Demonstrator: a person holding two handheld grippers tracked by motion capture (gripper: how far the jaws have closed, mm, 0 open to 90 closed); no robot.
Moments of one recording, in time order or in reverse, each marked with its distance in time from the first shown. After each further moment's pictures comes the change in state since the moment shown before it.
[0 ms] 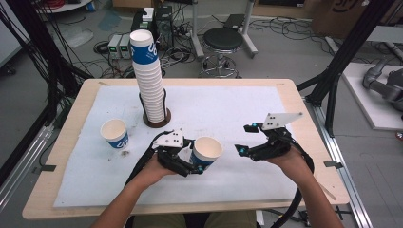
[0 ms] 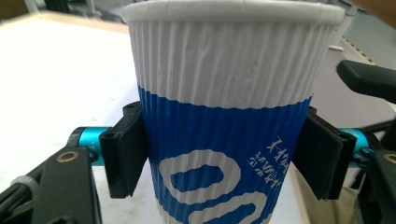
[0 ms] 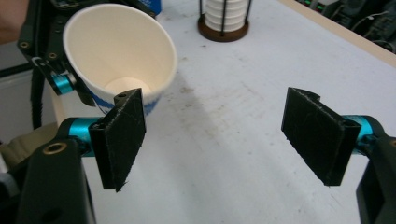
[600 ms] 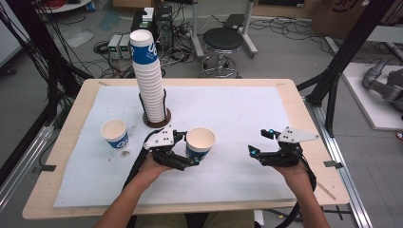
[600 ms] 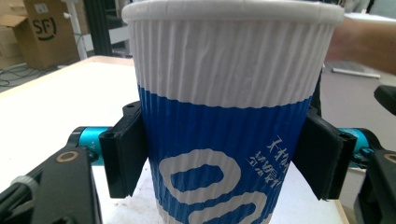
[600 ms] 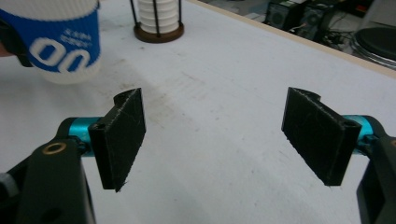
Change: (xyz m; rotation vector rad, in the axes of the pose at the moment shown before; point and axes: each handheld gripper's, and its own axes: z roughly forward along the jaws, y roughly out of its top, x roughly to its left) left arm 0.007 -0.006 -0.012 -0.145 0.112 0.048; right arm -0.010 -0.066 -0.004 -0.137 -0.225 0.091
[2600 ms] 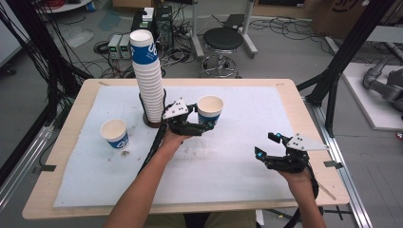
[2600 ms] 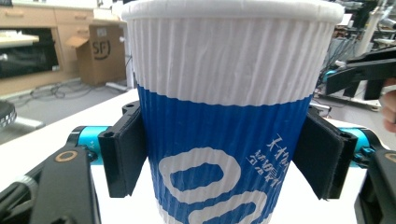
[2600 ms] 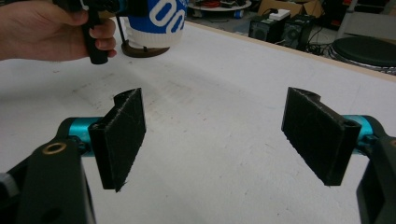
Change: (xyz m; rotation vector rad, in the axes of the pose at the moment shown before) left arm 0.075 0.011 0.062 -0.092 0.174 -0.062; right arm -0.003 -0.022 -0.013 -0.096 -0.039 0.061
